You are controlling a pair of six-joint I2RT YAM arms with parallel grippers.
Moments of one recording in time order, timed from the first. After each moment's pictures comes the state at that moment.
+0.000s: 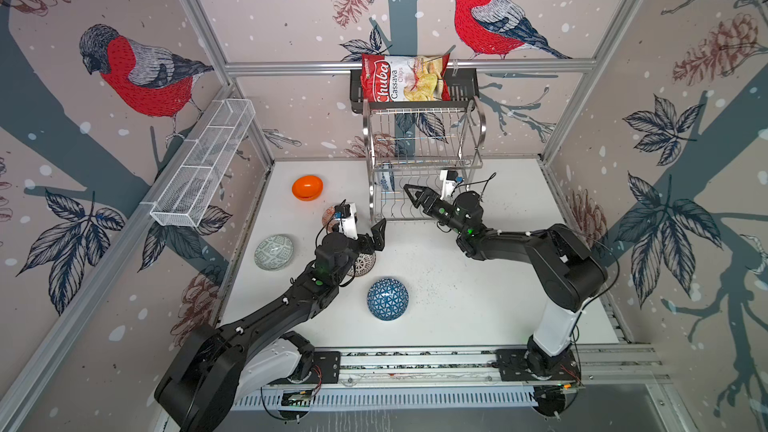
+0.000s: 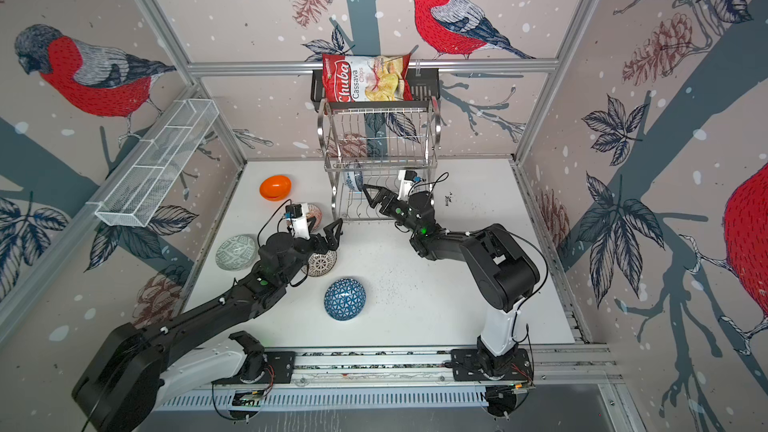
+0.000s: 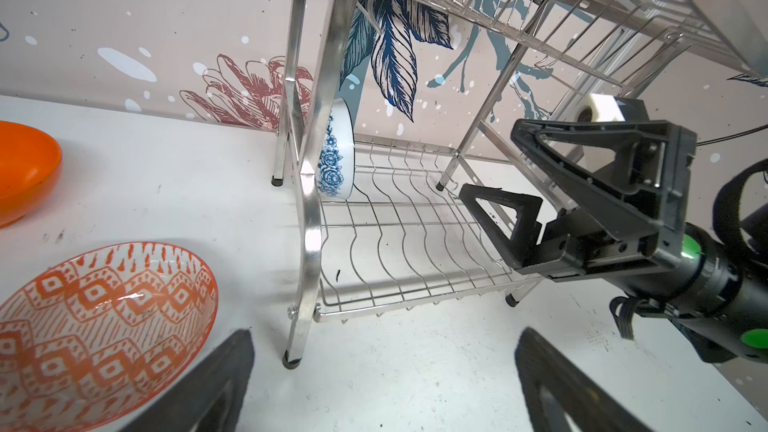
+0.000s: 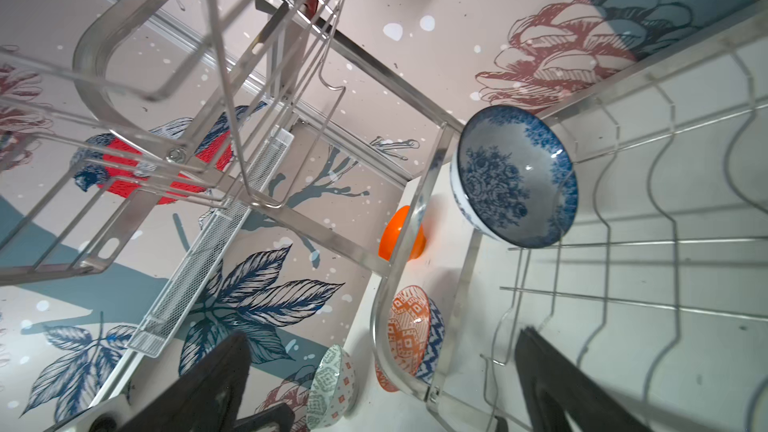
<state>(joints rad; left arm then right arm) -0.57 1.08 0.42 0.49 -0.13 -0.38 0.61 1.80 0.88 0.92 -0.27 0.91</state>
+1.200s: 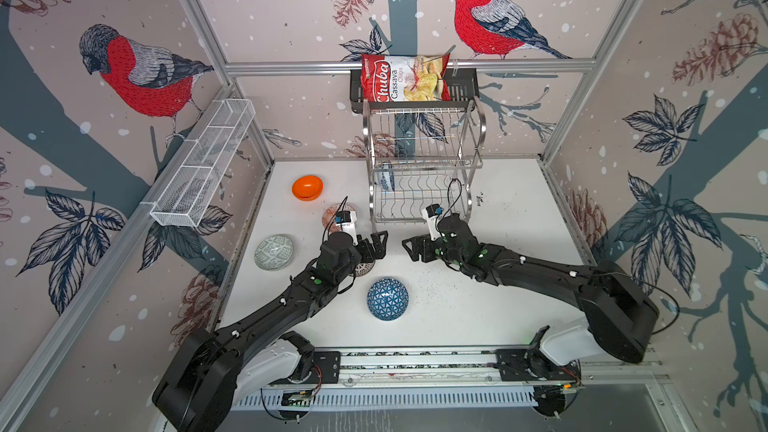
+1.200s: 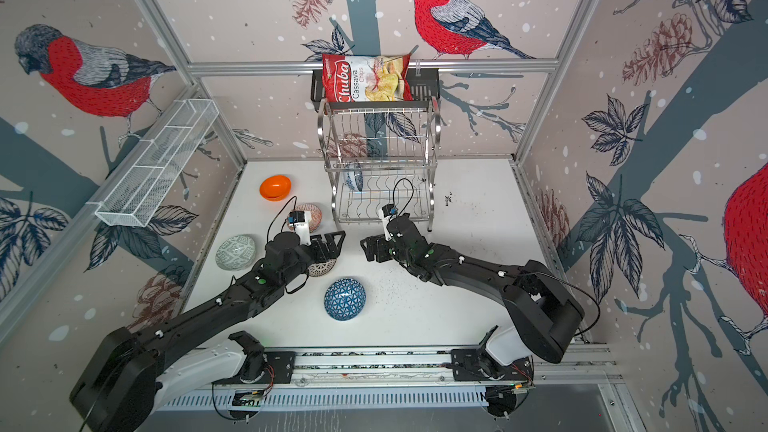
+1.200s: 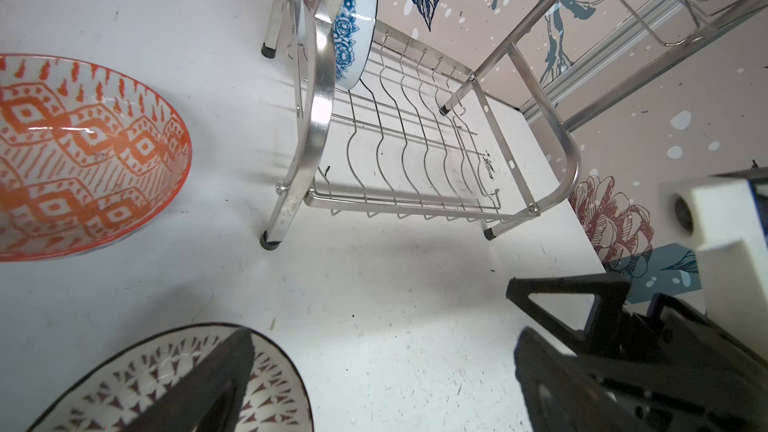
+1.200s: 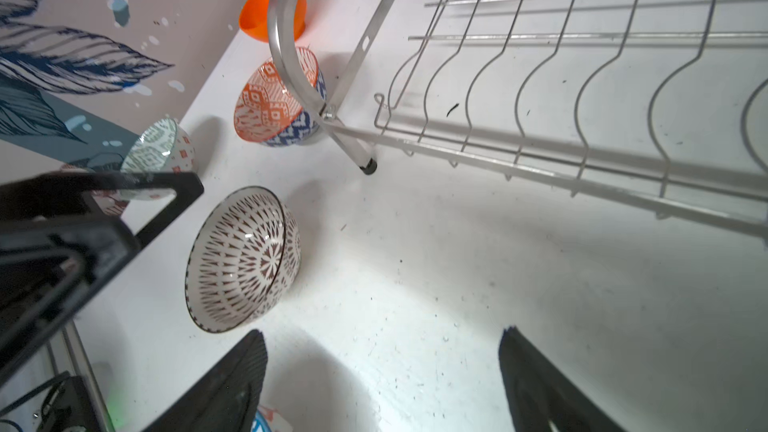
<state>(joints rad) -0.57 1.06 0.45 0.21 -0.03 -0.63 0.87 1.47 0.79 0.06 -0.03 0.45</state>
